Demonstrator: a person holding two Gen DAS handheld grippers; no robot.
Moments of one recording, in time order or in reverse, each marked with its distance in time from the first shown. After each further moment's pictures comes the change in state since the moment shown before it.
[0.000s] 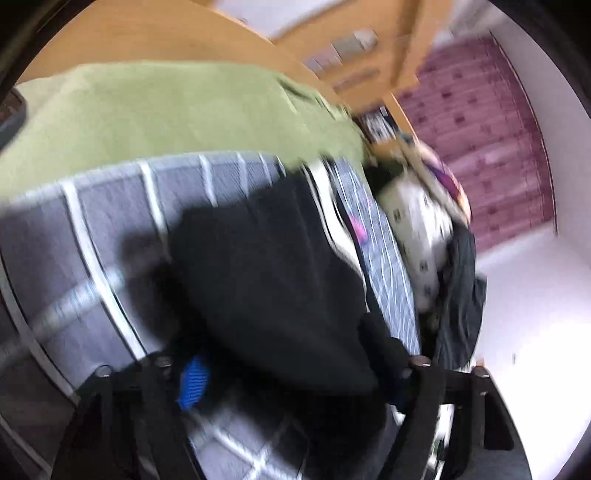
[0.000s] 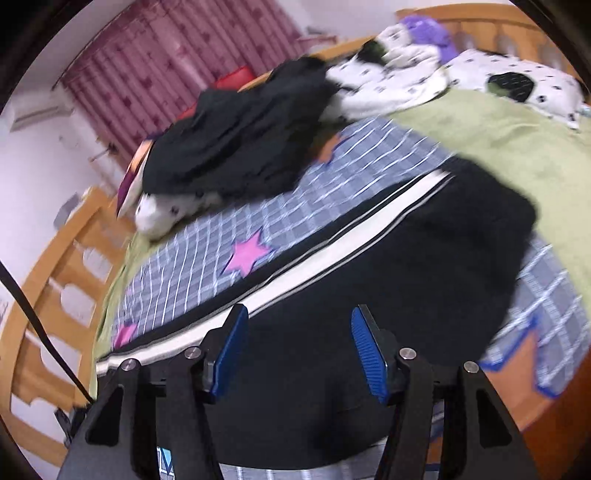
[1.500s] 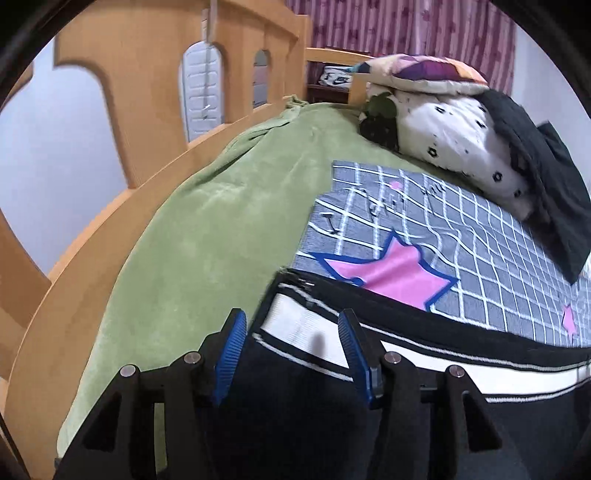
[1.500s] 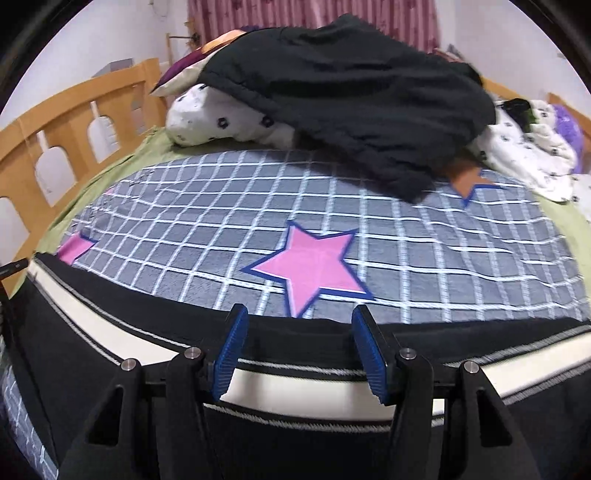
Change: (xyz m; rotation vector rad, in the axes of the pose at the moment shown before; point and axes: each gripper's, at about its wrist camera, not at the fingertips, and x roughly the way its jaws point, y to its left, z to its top) left arm 0.088 -0.134 0.070 0.793 0.000 0.453; right arm 0.196 0.119 0.032 -0.553 0.091 -0.007
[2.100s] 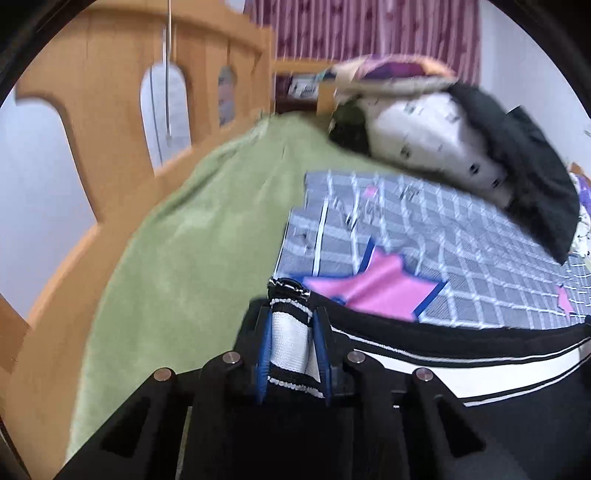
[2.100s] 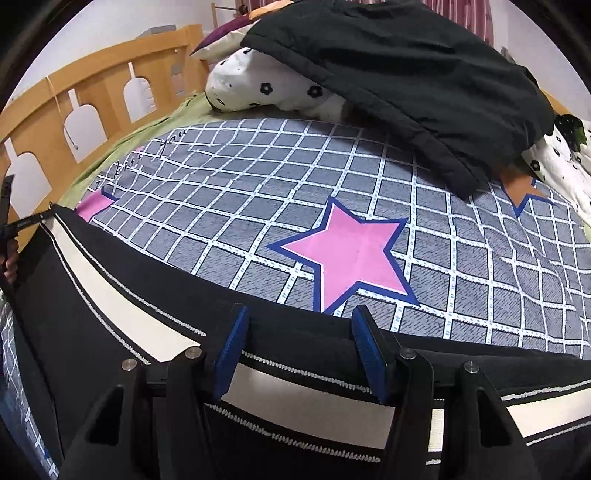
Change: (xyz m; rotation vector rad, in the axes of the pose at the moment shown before) left arm -0.001 -0.015 0.005 0.128 -0.103 -0.072; right arm 0.030 0.009 -0.003 -0.140 0.079 0.099
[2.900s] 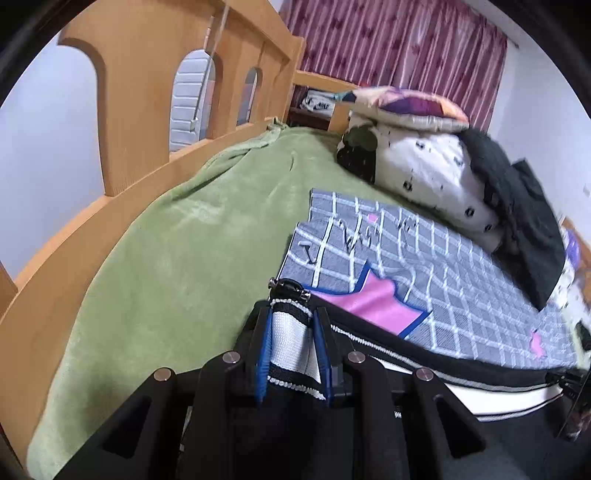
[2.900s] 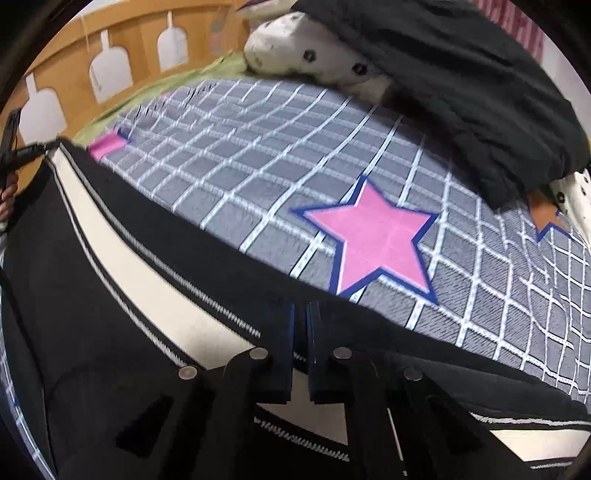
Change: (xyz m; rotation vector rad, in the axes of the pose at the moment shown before) left arm 0.003 0.031 -0.006 -0.201 -0.025 -0.104; right arm 0.016 0.011 -0.003 -0.162 0.074 0.016
